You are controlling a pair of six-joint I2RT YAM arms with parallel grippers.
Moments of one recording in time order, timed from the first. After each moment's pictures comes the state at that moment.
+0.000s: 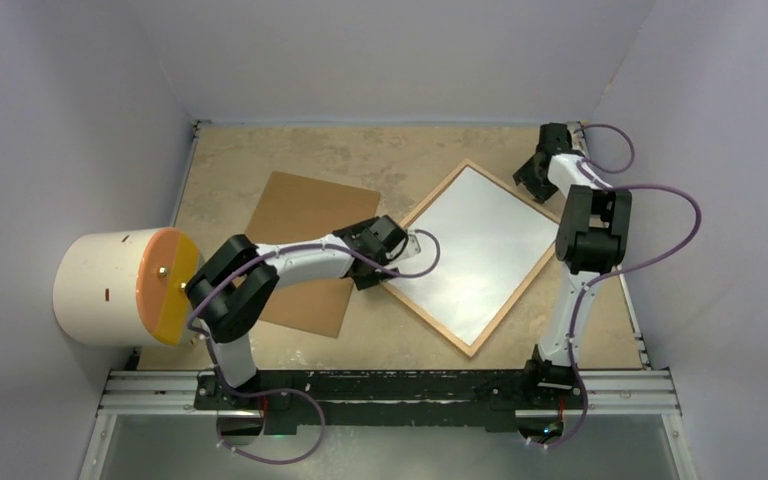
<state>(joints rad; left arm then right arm) -0.89 1.78 1.08 -0.41 -0.39 0.44 -0.10 2.22 1.72 -0.53 0.14 0.71</state>
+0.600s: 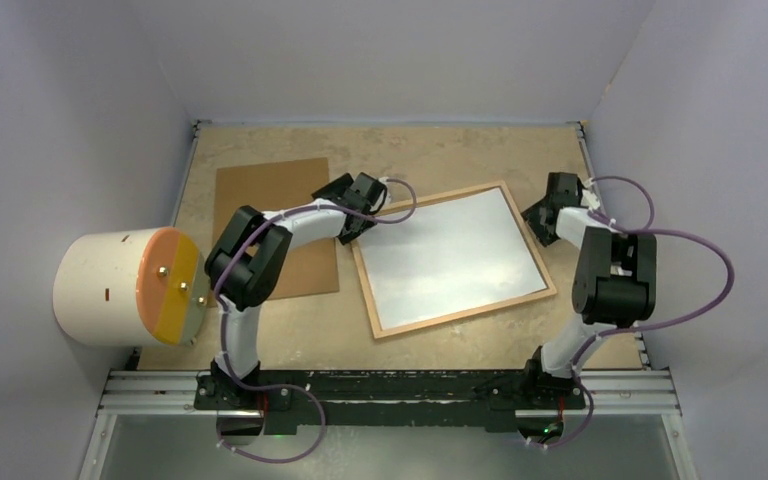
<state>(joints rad) -0.61 2.00 1.31 -0.32 -0.60 0.51 -0.13 1.76 1.01 -0.24 0.16 0.85</state>
